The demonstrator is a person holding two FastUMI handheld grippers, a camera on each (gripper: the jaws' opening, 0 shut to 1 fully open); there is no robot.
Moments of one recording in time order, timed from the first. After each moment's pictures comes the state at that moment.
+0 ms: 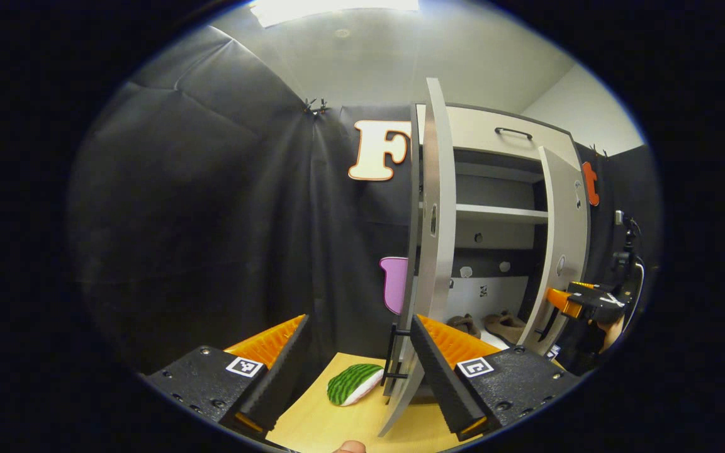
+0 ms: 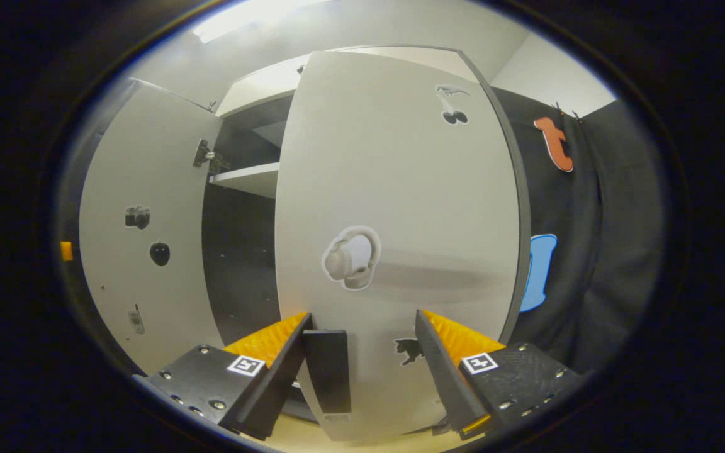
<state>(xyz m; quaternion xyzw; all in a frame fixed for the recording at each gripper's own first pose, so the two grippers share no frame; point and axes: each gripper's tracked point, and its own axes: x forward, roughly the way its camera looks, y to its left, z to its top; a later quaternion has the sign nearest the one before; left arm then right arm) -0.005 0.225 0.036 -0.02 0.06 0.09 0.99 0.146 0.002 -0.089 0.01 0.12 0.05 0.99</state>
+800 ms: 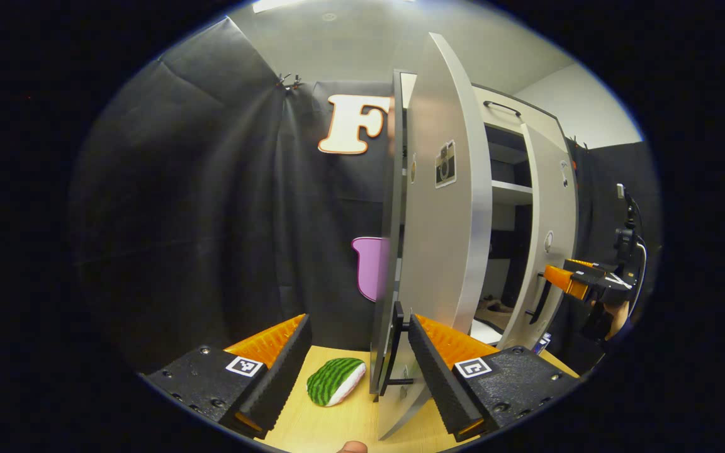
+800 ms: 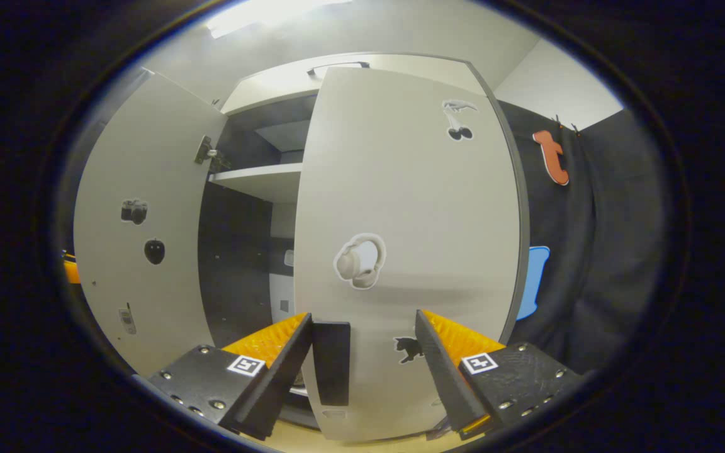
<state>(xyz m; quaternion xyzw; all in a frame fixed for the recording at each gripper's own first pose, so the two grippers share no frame) 0.036 0.213 -0.002 -0.02 0.09 0.00 1.00 0.132 0.003 -0.079 -0.01 0.09 0.03 1.00</state>
